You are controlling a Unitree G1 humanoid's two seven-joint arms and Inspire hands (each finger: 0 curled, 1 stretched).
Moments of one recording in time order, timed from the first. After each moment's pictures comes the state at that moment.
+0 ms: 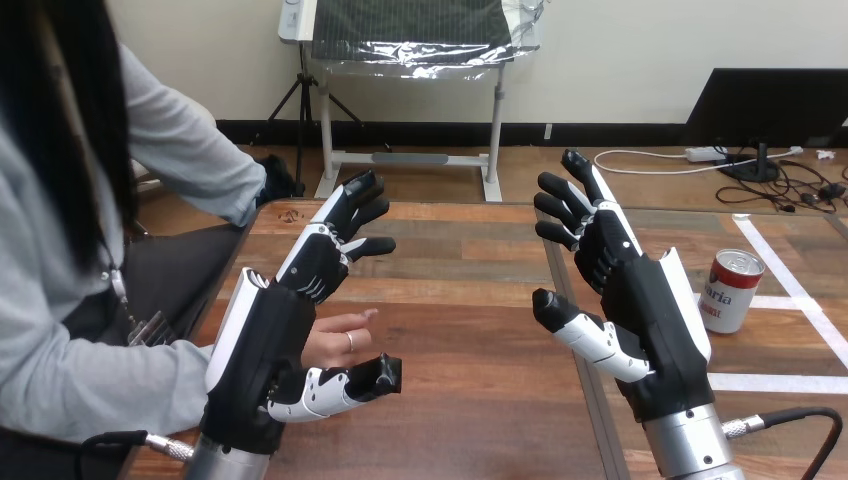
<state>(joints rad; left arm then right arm) -0.06 0.16 -0.09 0.58 -0.15 -1.17 -0.30 -0.04 -0.12 -0.01 0.40 0.03 -0.82 0.20</state>
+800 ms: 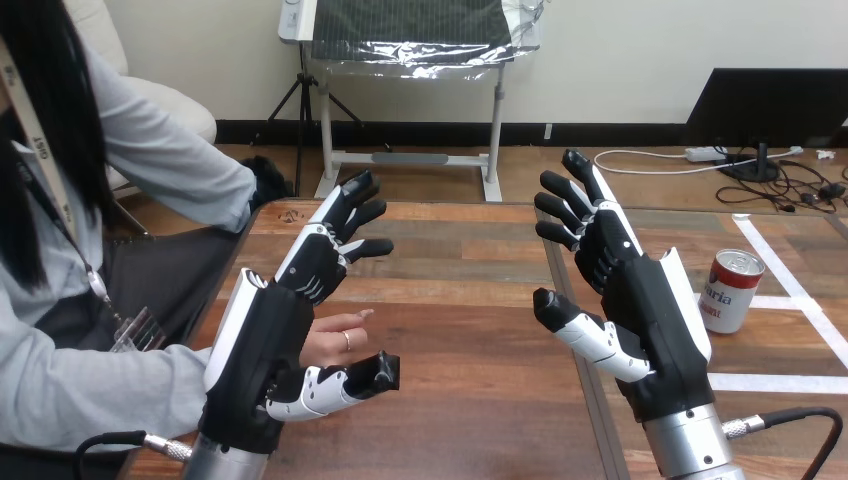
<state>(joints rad) -0.06 0.16 -0.08 0.58 -0.15 -1.16 -0.31 -0.04 -0.12 -0.01 0.40 0.03 -0.82 0.20</state>
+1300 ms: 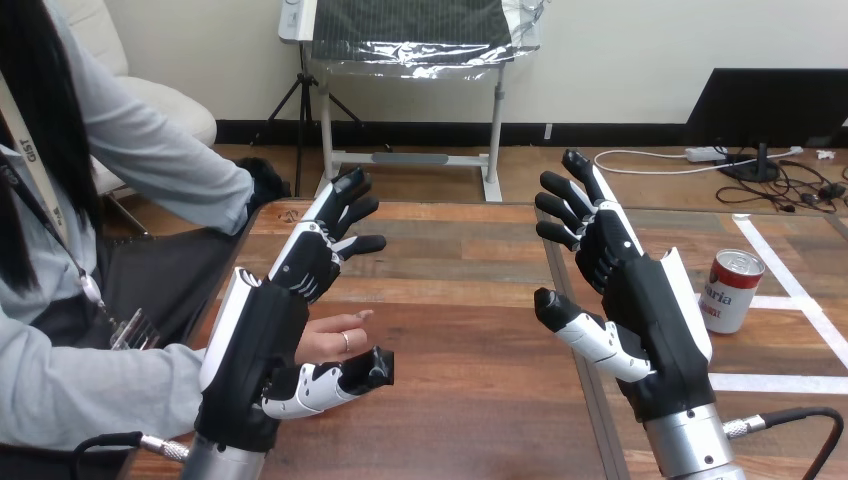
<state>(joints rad) -0.06 0.15 -0.07 0.58 -0.15 -1.16 -0.31 -0.04 -0.12 -0.01 0.40 0.03 -0.82 0.20</state>
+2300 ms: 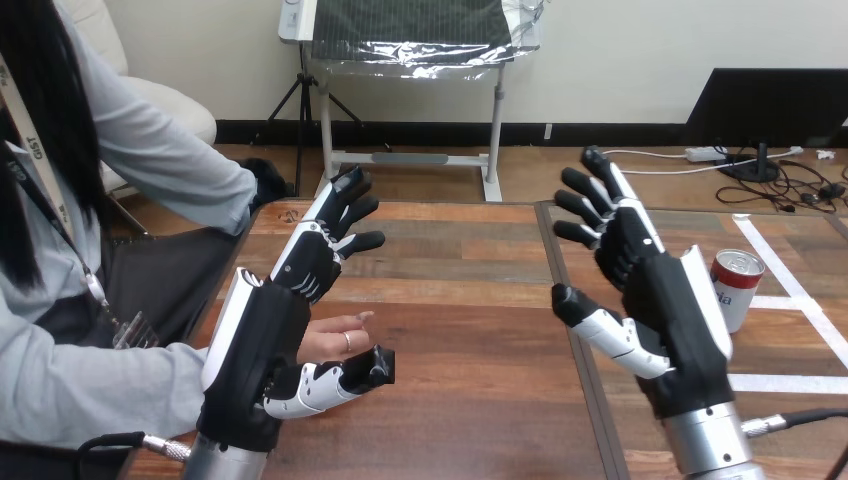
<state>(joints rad) -0.06 0.14 -0.06 0.58 -0.15 -1.15 -0.32 -0.05 -0.15 -0.05 0.41 0.04 -0.82 0.21</state>
